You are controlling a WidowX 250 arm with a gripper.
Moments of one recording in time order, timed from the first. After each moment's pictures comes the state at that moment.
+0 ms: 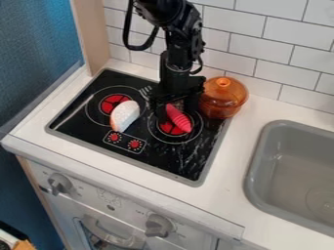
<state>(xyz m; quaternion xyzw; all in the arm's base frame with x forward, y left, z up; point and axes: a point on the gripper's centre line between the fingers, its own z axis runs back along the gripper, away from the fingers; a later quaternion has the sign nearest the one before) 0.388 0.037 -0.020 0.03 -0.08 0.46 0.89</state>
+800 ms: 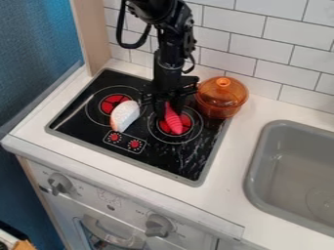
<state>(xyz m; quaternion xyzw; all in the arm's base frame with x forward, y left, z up) 0.379 0.053 -0.020 0.04 -0.05 0.42 0.90</state>
